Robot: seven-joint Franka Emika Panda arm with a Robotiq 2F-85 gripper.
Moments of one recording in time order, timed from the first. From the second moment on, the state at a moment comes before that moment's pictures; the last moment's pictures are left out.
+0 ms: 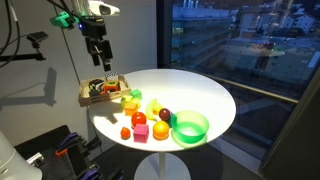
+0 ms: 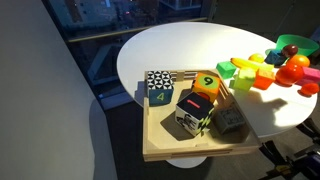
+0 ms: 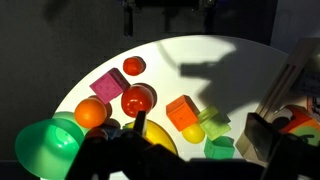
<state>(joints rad) 0.01 -0.62 0.00 -2.53 -0.02 1.89 0.02</state>
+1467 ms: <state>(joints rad) -0.08 -0.30 -0.04 -2.47 -0.02 2.06 0.05</state>
